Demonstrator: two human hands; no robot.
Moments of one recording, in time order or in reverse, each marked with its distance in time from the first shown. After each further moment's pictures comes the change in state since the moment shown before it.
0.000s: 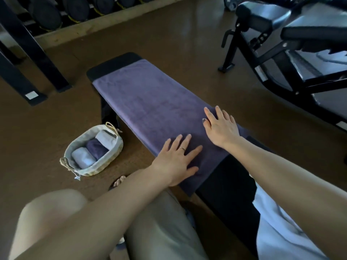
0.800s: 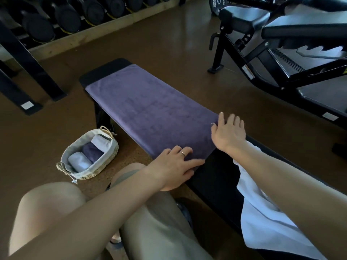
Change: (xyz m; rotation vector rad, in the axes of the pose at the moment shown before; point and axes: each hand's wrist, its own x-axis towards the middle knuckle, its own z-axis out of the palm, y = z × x) left_hand -0.026 0.034 -0.005 0.040 0.098 0.225; right_hand -0.057 0.038 0.000 -0.098 0.024 0.251
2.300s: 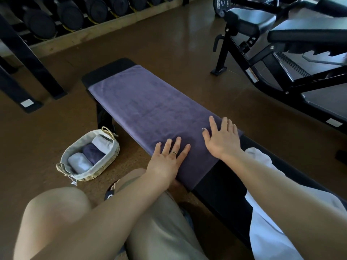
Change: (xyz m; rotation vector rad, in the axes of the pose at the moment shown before) left_hand 0.015 -0.027 0.014 0.131 -0.215 -0.346; right_hand 0.006 -0.033 0.009 0.020 -0.031 -0.082
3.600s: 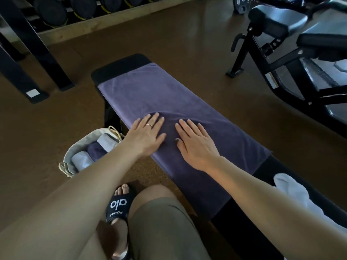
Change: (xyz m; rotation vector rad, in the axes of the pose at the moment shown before) left_hand 0.059 -0.153 0.004 -0.317 0.192 -0.219; right_hand 0.023 -0.113 0.000 0.066 0.106 -0.557
